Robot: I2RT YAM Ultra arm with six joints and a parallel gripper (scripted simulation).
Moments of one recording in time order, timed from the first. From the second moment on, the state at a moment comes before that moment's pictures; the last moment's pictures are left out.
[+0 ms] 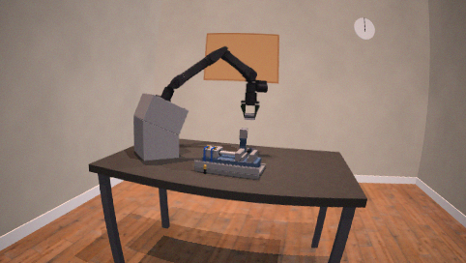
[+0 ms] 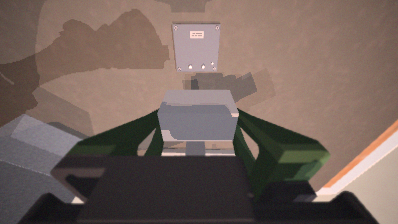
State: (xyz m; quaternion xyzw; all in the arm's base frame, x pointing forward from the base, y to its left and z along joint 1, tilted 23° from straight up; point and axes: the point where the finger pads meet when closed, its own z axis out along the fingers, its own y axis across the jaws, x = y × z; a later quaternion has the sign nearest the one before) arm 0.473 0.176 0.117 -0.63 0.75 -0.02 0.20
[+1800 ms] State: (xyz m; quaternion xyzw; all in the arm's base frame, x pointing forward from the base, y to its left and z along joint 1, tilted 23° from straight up) arm 0.462 0.172 0.134 -0.63 0.75 -0.02 0.20
